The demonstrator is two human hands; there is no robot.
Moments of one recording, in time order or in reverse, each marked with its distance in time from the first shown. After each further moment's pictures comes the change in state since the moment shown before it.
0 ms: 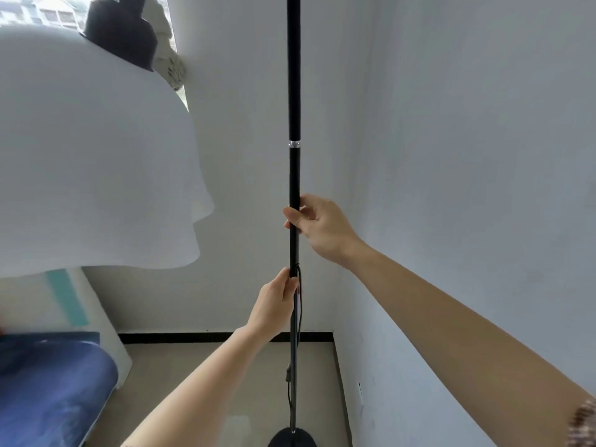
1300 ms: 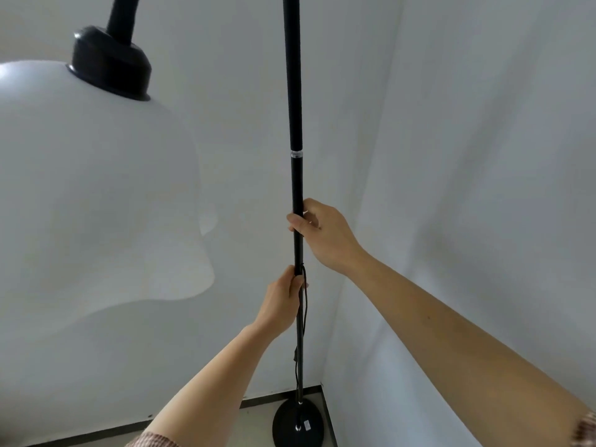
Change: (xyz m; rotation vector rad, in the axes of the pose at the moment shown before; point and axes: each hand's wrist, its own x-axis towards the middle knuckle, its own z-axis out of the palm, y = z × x) left_hand 0.434 -0.096 0.093 -0.056 -0.197 -0.016; right_hand 0.375 0.218 -0.042 -0.131 0.100 0.165
